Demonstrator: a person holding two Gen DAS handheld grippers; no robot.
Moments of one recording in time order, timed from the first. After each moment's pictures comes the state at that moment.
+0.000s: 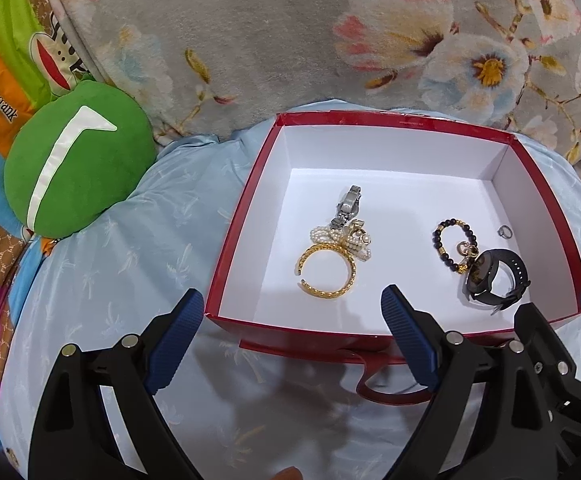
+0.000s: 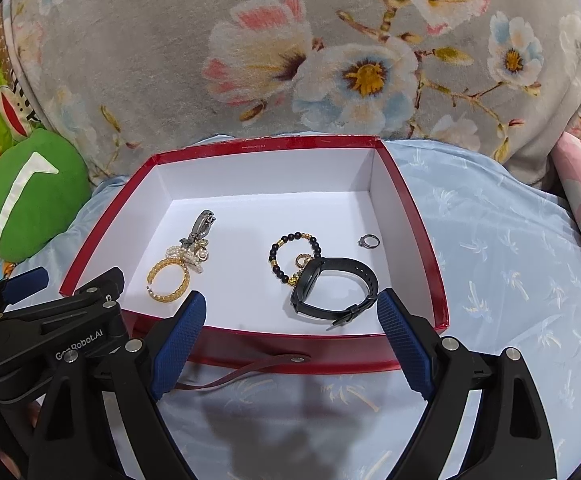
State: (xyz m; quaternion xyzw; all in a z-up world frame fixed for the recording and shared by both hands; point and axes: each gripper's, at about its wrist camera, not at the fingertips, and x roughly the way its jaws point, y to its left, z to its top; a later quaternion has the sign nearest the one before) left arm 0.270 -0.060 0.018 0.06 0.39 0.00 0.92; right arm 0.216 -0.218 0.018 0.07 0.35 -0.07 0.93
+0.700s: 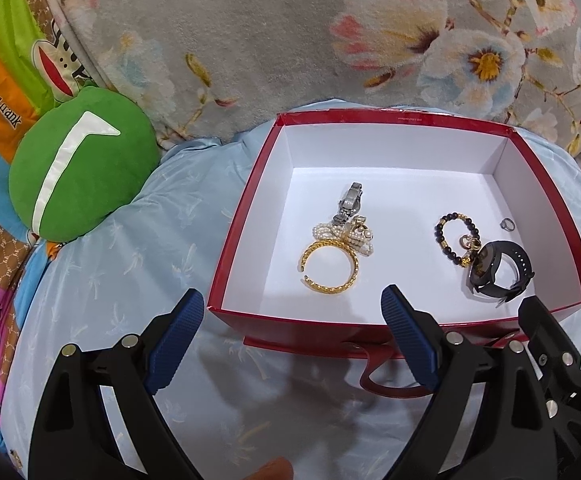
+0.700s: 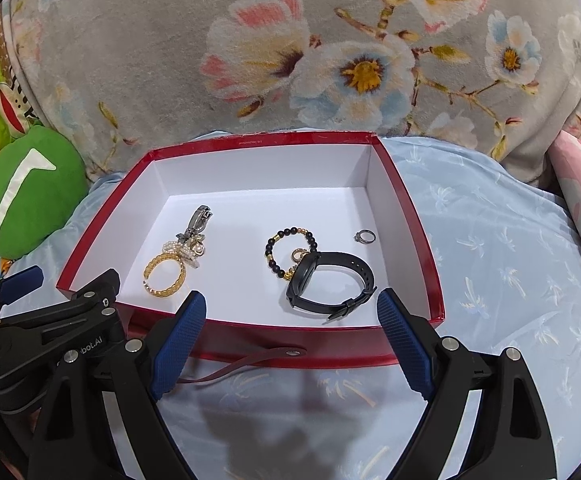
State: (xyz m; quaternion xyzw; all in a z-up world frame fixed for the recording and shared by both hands) left arm 0.264 -0.063 0.015 0.07 0.38 0.00 0.92; right arm 0.213 -0.219 0.014 0.07 0.35 -0.08 0.93
